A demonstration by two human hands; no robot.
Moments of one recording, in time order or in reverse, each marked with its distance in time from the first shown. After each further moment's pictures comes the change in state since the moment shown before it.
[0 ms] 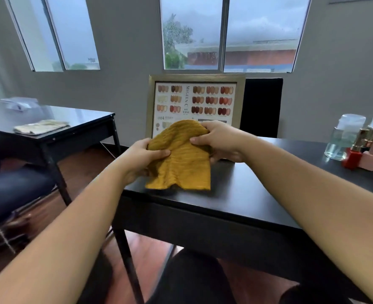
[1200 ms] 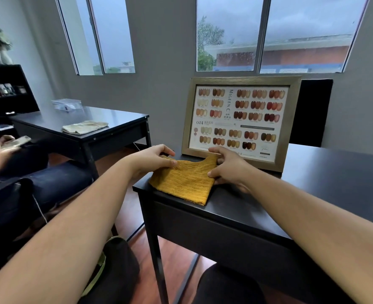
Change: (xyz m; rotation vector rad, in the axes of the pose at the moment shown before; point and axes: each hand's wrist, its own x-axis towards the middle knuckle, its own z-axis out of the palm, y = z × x) left_hand 0.031 -0.025 -0.085 0.412 -0.054 -0.091; right_hand 0.052 0.026 0.074 0.216 0.036 0.061
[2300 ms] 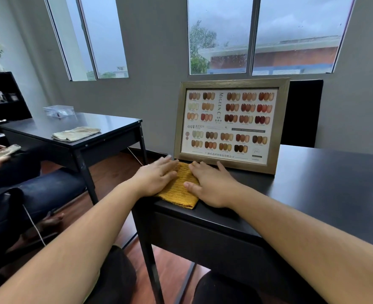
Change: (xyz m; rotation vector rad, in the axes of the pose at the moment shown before) left_hand 0.014 -0.013 0.037 0.687 0.152 0.198; right_hand -0.007 0.009 0.014 -1.223 -0.105 -0.262
